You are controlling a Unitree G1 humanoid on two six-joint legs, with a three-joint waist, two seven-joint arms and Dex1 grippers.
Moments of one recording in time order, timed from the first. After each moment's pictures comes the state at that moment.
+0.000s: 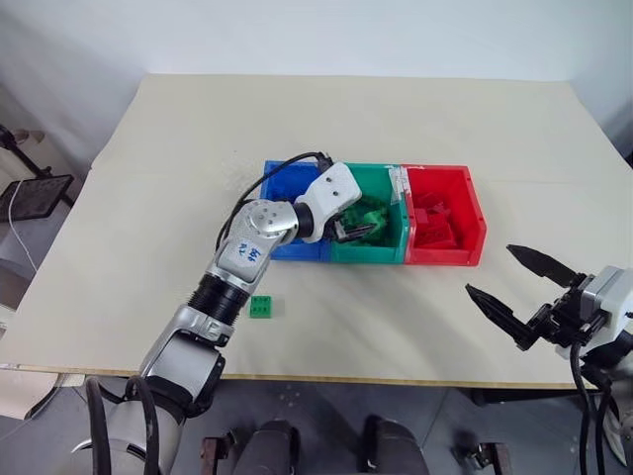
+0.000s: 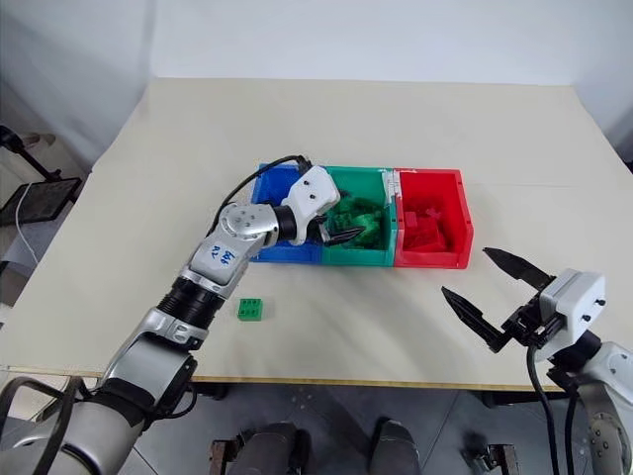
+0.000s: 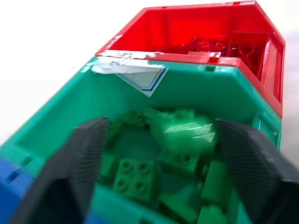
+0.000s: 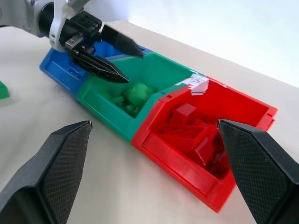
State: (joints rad) left arm -0.86 0.30 -0.25 0.28 -0.07 0.23 -0.65; right arm 0.17 -0.64 -0.46 -0.41 0.61 0.09 0.88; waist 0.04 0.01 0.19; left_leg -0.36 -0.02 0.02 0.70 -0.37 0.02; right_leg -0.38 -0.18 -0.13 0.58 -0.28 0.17
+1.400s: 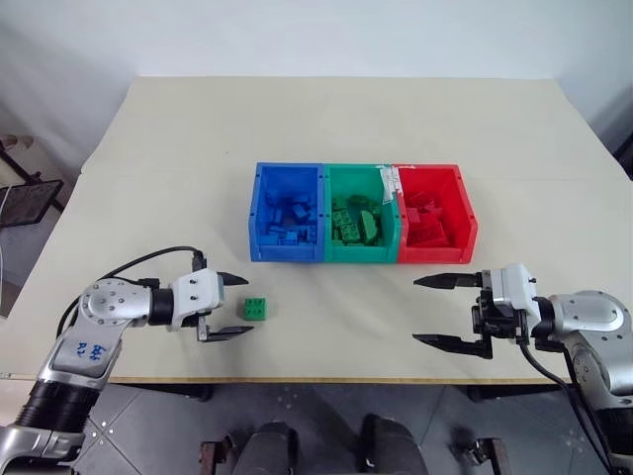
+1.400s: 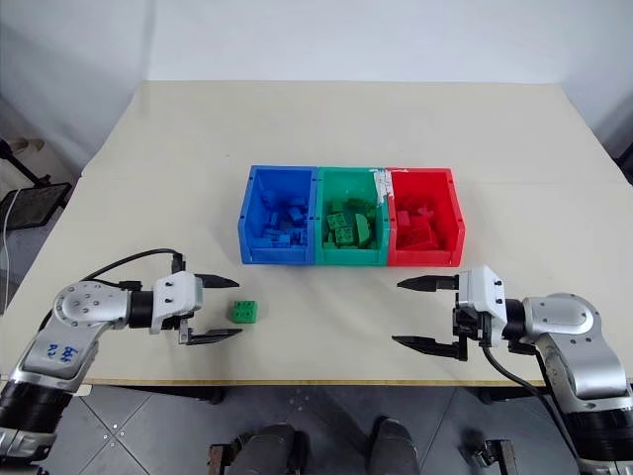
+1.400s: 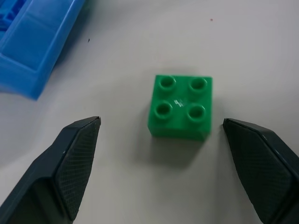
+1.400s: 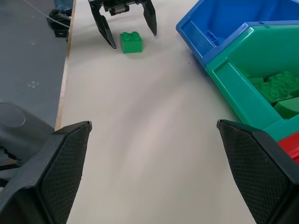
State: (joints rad) left arm -0.29 0.80 -0.07 0.01 -0.14 0.03 -1.10; right arm -0.12 -0.80 -0.12 -0.15 0.52 0.07 1.31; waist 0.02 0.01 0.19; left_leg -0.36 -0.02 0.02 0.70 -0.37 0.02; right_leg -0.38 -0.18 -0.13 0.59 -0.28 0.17
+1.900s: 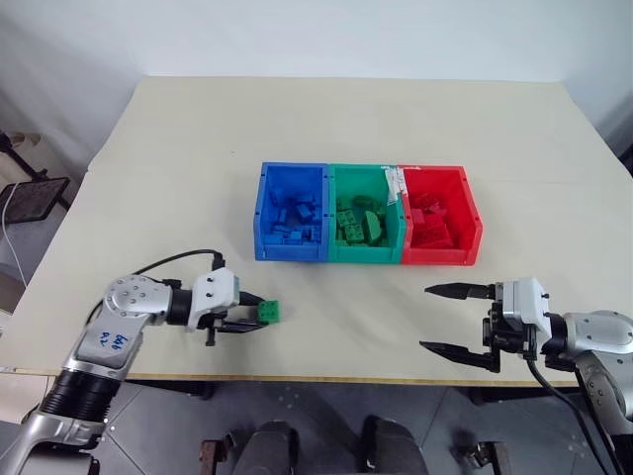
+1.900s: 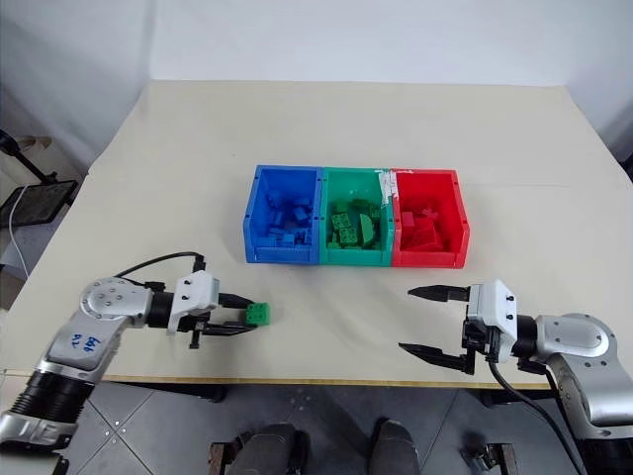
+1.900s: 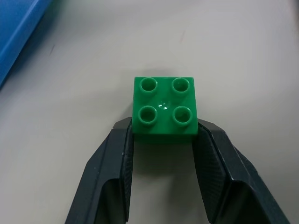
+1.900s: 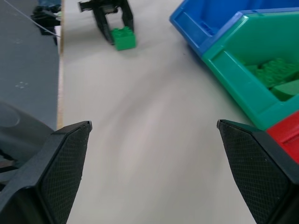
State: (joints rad) left arm -0.33 0.67 -0.10 -0.01 -0.24 0.17 -1.15; right arm 0.03 -0.79 -0.21 -0.22 0.52 0.07 1.22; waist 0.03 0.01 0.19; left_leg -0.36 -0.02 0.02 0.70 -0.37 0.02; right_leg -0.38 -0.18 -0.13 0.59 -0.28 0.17
